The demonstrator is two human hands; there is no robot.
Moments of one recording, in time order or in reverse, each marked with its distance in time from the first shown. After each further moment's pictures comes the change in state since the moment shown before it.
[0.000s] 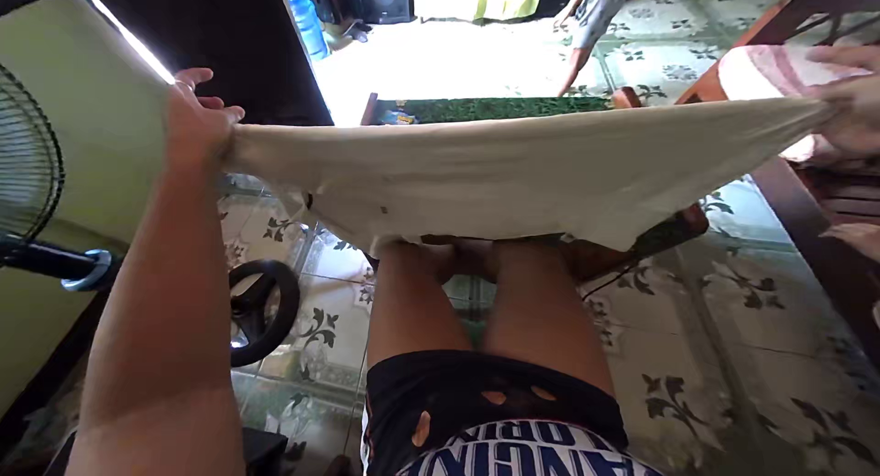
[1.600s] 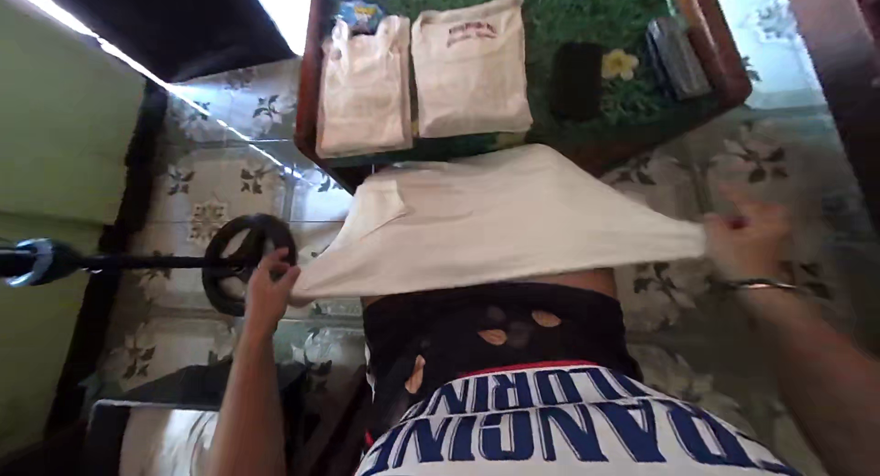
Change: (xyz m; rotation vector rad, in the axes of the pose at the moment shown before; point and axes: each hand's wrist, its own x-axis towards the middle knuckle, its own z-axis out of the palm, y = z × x) left_hand -0.241 -0.212 0.079 0.155 -0.512 -0.252; right_hand -0.251 0.213 0.007 -0.647 -0.065 0.260
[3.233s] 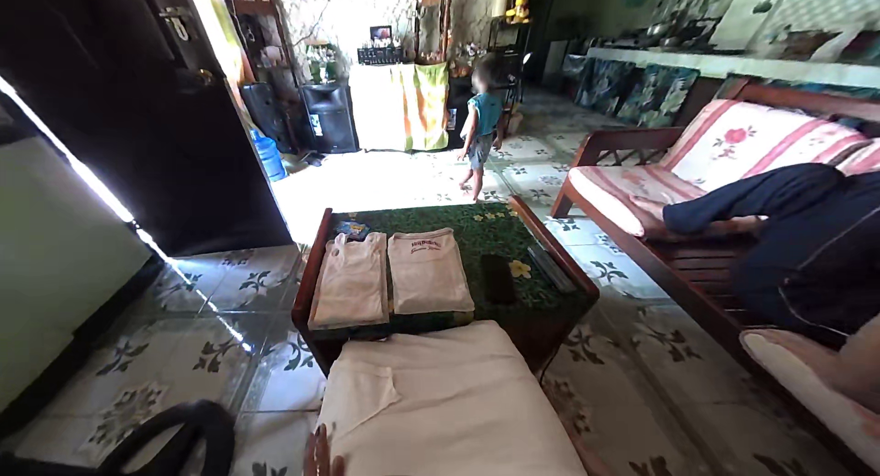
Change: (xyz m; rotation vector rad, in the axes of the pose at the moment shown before) left_hand -0.039 0.018 0.138 -0.283 -0.012 0.320; right_hand -0.092 -0.025 0.083 0.673 -0.504 0.357
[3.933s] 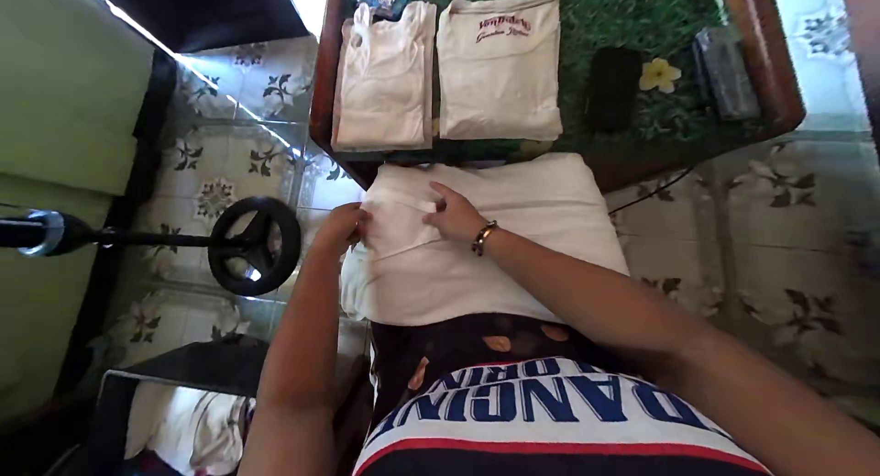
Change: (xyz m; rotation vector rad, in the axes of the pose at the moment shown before) left_hand 0.149 0.061 -0.048 -0.162 -0.234 -0.761; right_hand 0.046 -0.157 0.255 -0.518 -0.462 -0.256
